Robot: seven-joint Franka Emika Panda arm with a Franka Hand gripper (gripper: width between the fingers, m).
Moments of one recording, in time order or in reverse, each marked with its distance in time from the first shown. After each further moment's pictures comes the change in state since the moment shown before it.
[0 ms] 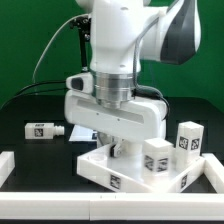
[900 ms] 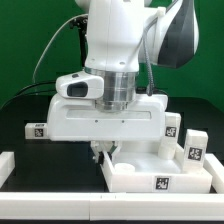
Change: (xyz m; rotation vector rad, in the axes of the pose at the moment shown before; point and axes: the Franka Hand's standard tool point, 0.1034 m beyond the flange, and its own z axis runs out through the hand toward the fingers) arm 0.050 -0.012 -0.009 -0.048 0.080 -0.795
